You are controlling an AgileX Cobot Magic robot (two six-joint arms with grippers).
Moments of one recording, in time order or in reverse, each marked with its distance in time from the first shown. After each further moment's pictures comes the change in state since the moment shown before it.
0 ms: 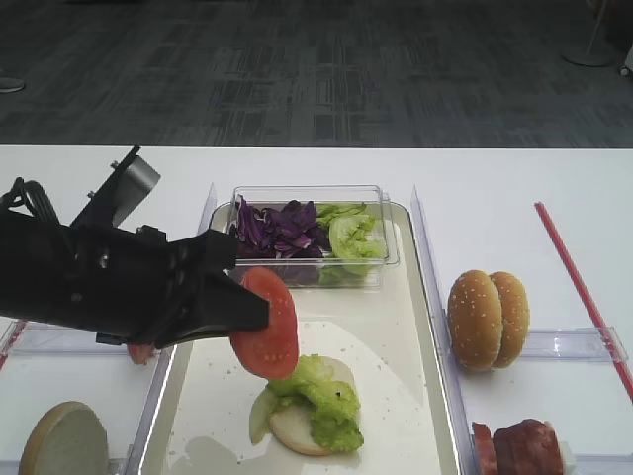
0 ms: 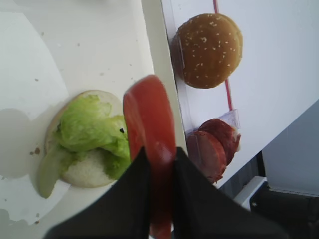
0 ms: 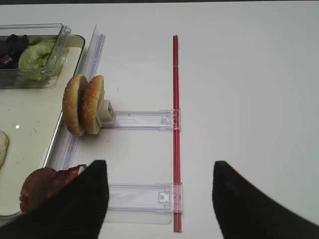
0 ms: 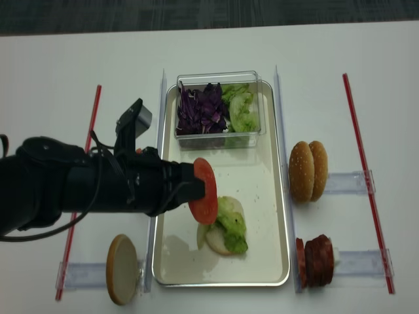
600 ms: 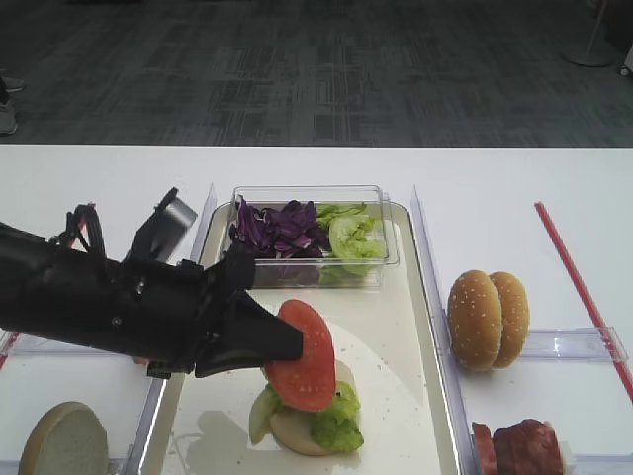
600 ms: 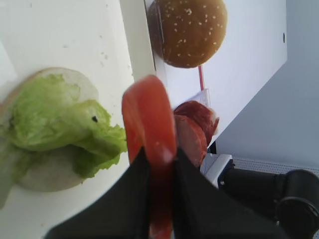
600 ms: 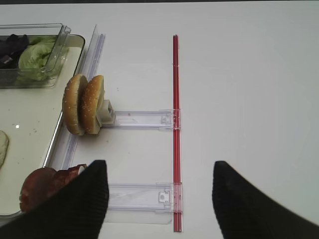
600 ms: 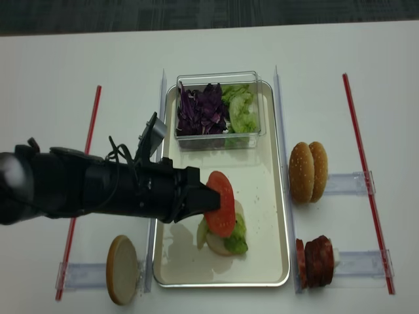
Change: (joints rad) left arm 0.015 0.242 0.000 -0.192 0.219 0.236; right arm 0.000 0.000 0.000 0.000 0.000 0.000
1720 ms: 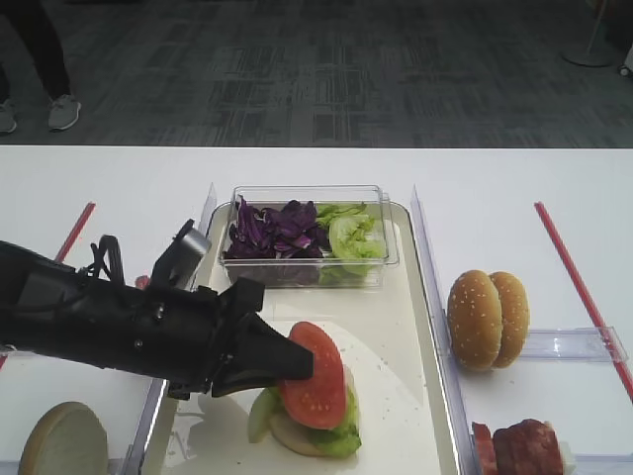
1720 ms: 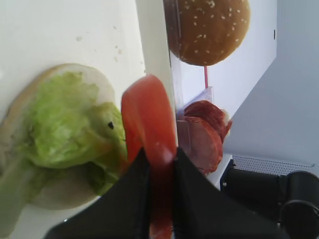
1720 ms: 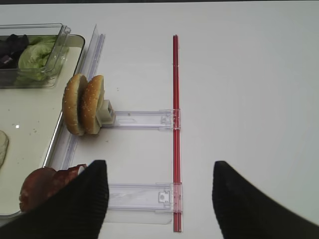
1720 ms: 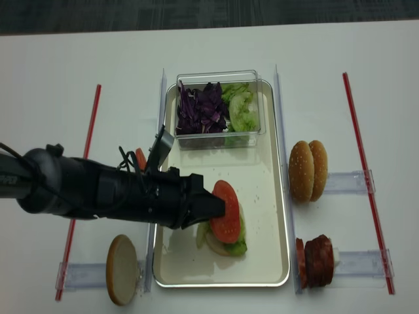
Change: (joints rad) left arm 0.000 0.163 0.000 -0.105 0.084 0.147; right arm 0.000 0.000 0.000 0.000 0.000 0.000
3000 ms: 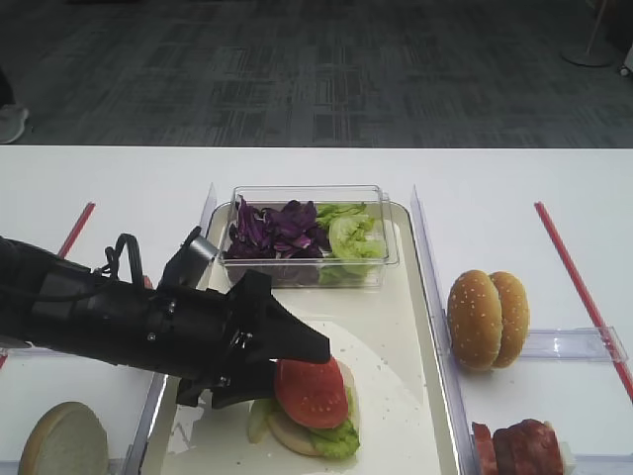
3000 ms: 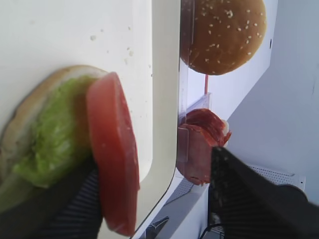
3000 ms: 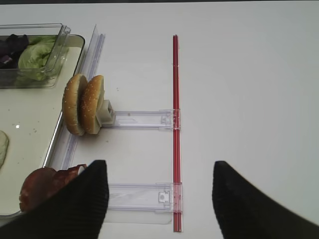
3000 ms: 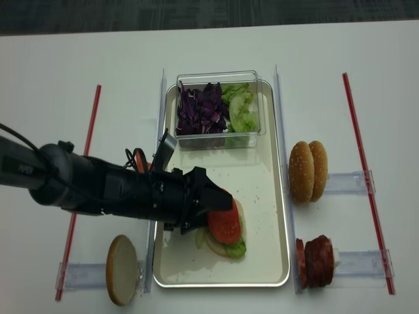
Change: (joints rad) left arm 0.000 0.062 -0.040 0.000 0.023 -0.087; right arm 0.000 0.000 0.000 0.000 0.000 0.000
